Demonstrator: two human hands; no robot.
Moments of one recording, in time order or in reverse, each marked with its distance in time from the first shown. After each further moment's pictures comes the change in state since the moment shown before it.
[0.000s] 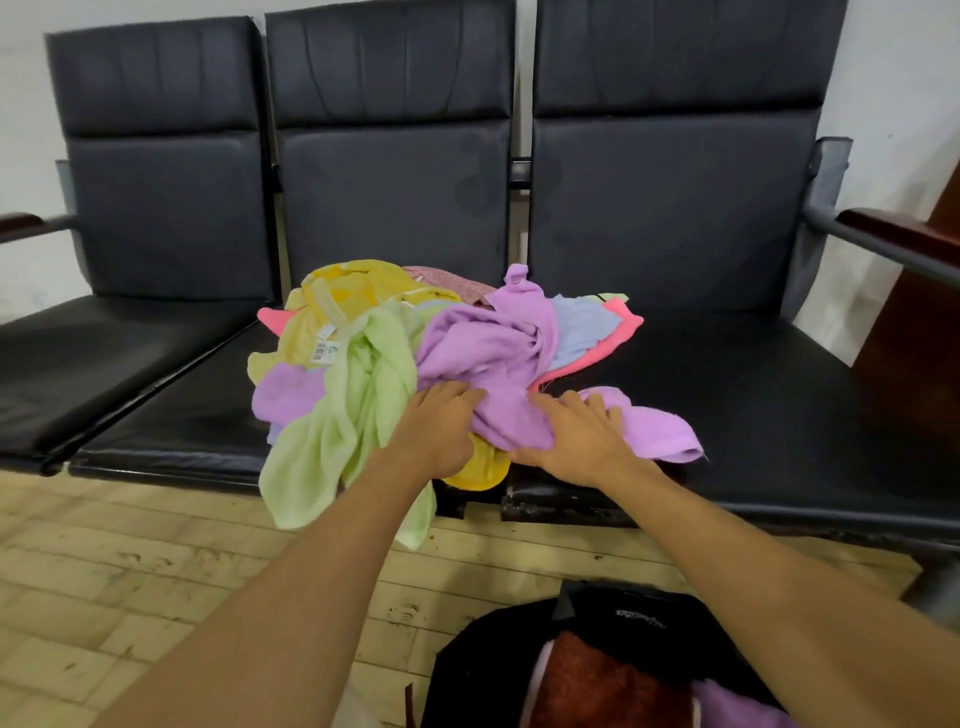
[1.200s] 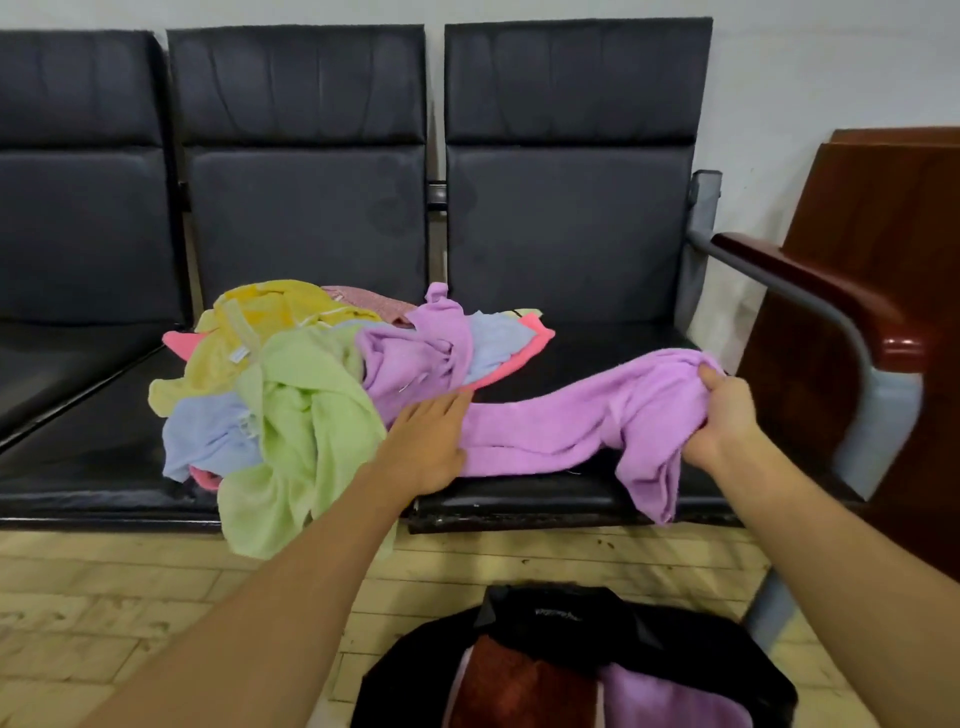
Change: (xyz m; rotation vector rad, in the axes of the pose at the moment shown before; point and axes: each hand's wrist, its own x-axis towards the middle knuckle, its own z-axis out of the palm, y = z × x) left_hand 0.020 0.076 0.010 0.034 -0.061 0.104; right_hand -0.063 0.150 -0.098 1.857 0.563 0.761
